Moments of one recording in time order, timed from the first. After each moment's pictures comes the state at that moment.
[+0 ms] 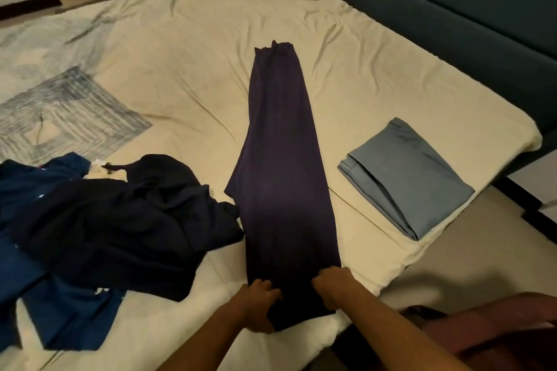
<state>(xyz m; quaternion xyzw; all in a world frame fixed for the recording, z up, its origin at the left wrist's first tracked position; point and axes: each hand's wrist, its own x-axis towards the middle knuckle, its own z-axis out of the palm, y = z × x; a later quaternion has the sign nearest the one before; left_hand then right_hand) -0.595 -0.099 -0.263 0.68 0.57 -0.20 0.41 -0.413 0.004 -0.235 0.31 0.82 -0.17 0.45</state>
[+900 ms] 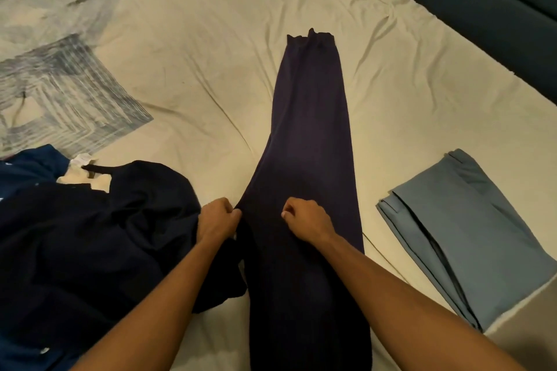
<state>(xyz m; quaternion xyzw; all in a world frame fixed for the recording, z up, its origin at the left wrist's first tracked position) -0.761 0.085 -0.294 0.31 0.90 0.16 0.28 -0.583 0.190 -0.266 0.46 0.82 -0.34 0.09</state>
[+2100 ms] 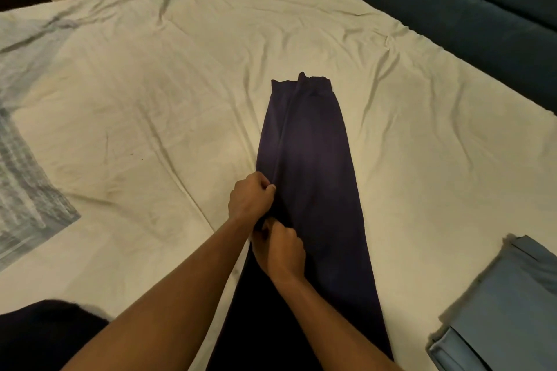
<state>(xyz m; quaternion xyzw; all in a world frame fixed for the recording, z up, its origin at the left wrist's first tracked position) -0.831 0.403 -0.328 0.39 0.84 0.26 0.27 -0.722 0.352 -0.325 0.57 0.74 -0.36 -0.06</state>
